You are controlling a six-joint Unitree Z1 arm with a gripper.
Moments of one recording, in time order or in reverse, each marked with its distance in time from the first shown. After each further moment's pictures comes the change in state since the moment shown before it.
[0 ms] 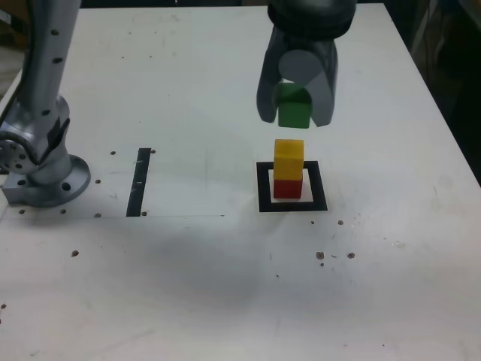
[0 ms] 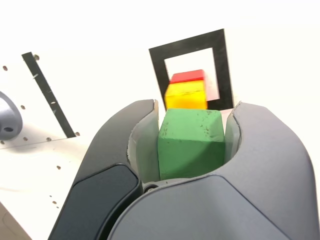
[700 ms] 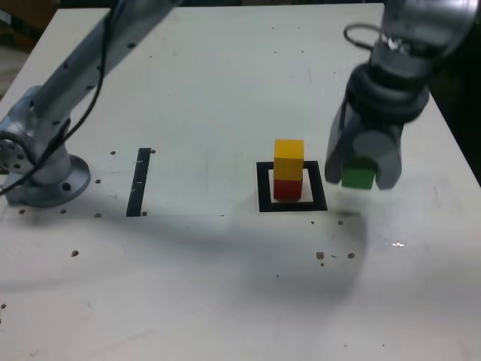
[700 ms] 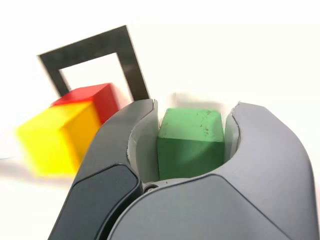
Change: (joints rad) arm -0.037 0.305 -0.289 -0.029 0.004 -0.001
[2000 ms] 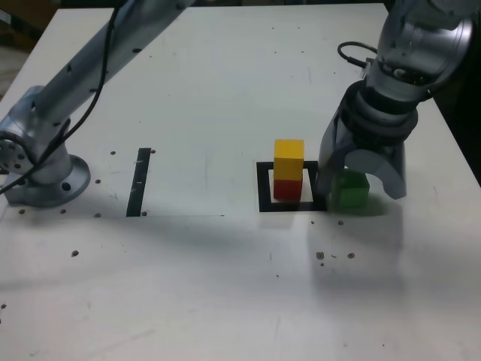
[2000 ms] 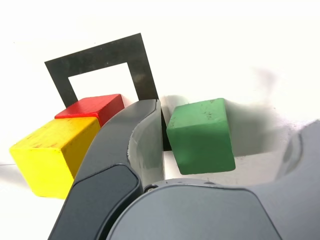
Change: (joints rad) arm 0.012 0.071 0.073 -0.052 0.006 -0.029
